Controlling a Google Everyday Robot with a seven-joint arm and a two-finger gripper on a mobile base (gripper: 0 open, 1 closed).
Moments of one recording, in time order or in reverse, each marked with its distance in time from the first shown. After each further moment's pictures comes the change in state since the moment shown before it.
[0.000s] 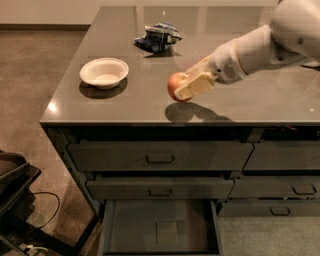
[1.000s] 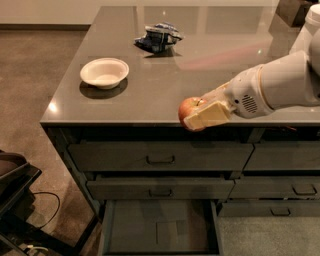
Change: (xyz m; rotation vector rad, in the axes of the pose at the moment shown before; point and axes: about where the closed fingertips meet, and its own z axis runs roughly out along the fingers) arm 0.036 0.092 -0.057 0.120 0.067 0.156
